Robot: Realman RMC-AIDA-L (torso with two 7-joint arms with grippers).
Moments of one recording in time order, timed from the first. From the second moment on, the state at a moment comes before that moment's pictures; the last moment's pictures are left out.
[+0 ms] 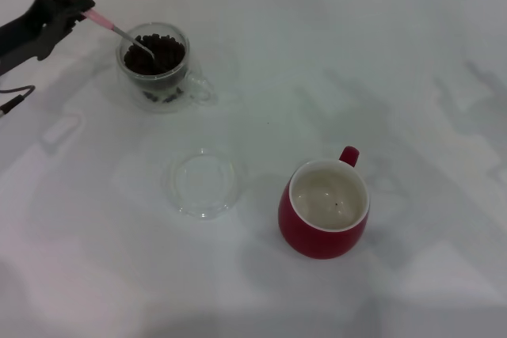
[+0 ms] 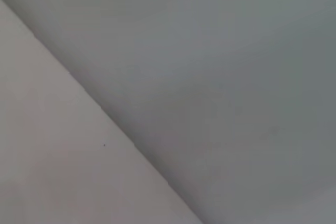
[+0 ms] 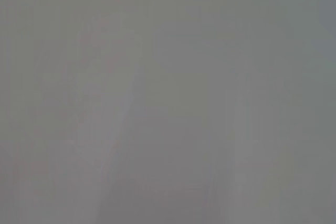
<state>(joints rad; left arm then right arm) -0.59 -2.01 0.79 0.29 1.48 1.02 -2.05 0.27 2.01 -0.78 0.02 -0.95 -1.86 0.25</state>
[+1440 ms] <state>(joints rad) -0.54 -2.00 0.81 0.28 1.40 1.24 -2.04 0.30 2.02 -0.78 0.02 -0.95 -1.81 0.27</state>
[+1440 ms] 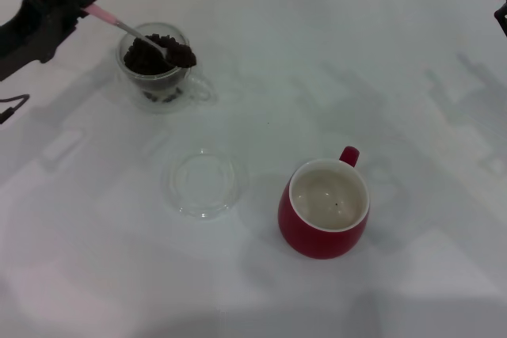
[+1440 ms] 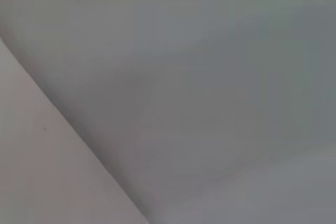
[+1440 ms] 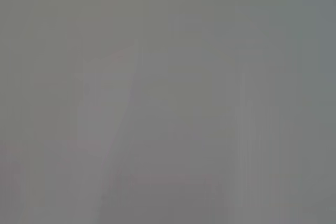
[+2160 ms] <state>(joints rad) -0.63 -2.03 0.97 0.28 1.42 1.36 -2.07 0.31 2.02 -0.77 0.01 -0.95 -1.80 0.27</state>
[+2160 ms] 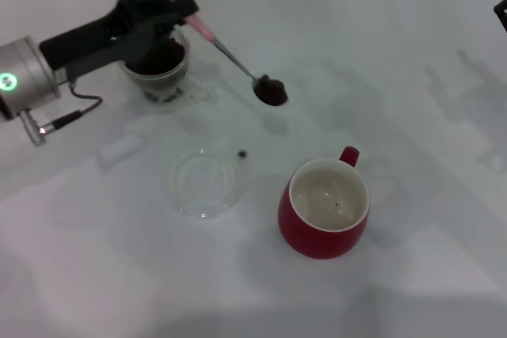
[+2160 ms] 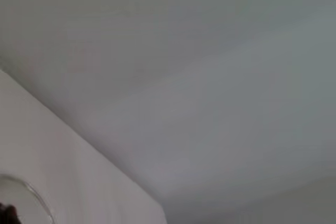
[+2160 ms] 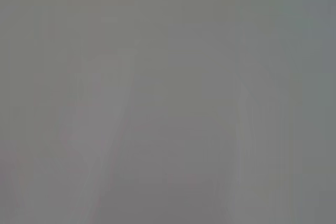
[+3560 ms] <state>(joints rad) -0.71 -2.08 1.31 0.64 1.57 1.39 -1.91 0.30 2.01 -0.77 0.03 -0.95 -1.80 0.27</state>
